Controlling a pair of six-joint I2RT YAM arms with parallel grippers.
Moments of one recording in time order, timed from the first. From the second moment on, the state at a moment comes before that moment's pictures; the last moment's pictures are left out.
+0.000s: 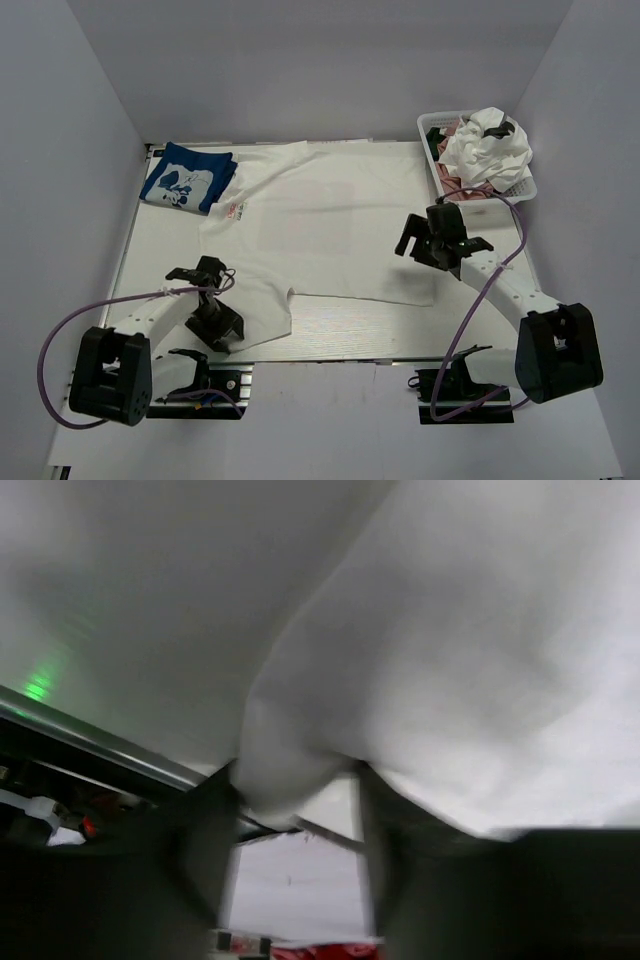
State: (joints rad) left arm -0.22 1.14 0.49 -0.96 0.09 -1.09; right arm 0.32 1.27 0.76 -0.35 0.06 0.54
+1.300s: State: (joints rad) left arm -0.22 0.90 0.48 -1.03 0.35 -0.85; right arm 0.29 1.00 0.49 -0.65 0.12 0.71
